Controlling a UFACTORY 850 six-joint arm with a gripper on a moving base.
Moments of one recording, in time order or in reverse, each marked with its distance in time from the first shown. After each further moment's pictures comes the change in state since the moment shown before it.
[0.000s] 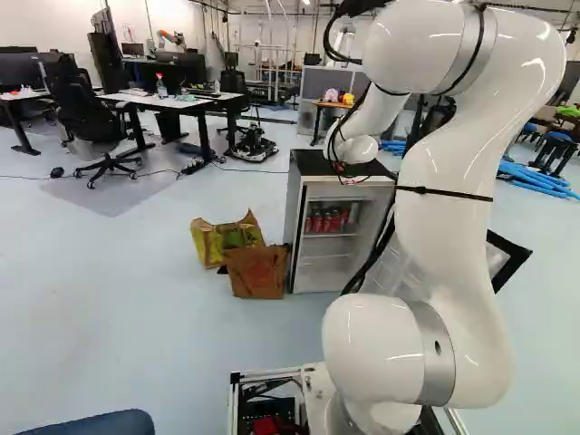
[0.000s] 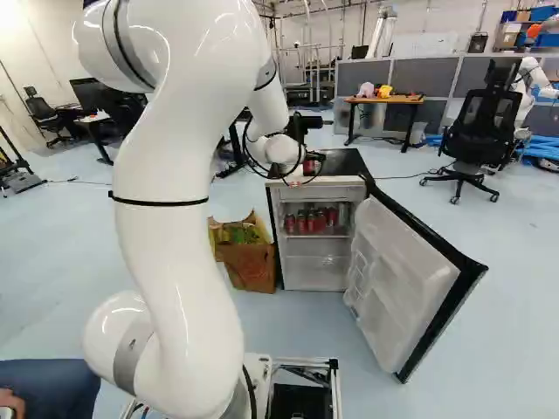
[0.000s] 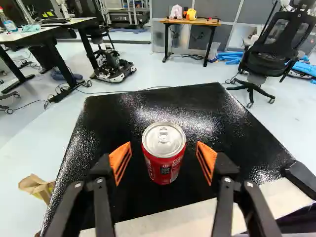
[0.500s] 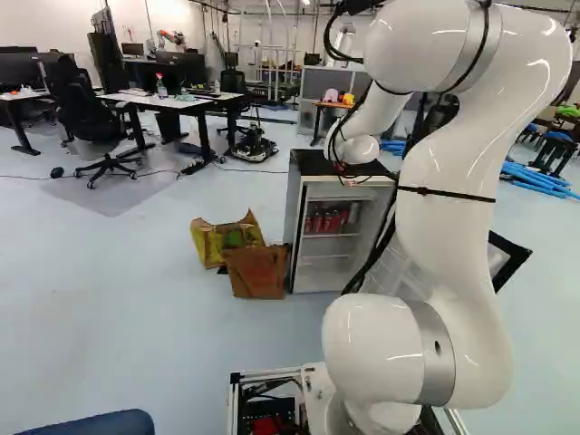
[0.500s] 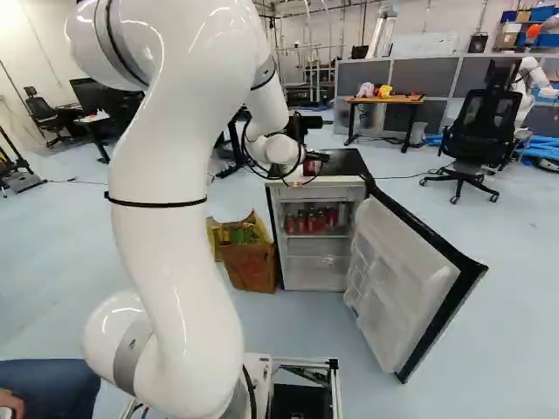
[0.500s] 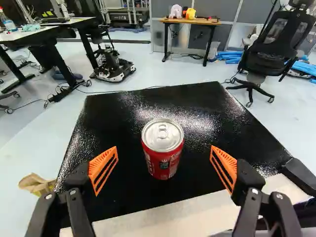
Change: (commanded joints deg) arm -0.3 1.9 2.4 0.0 0.0 0.0
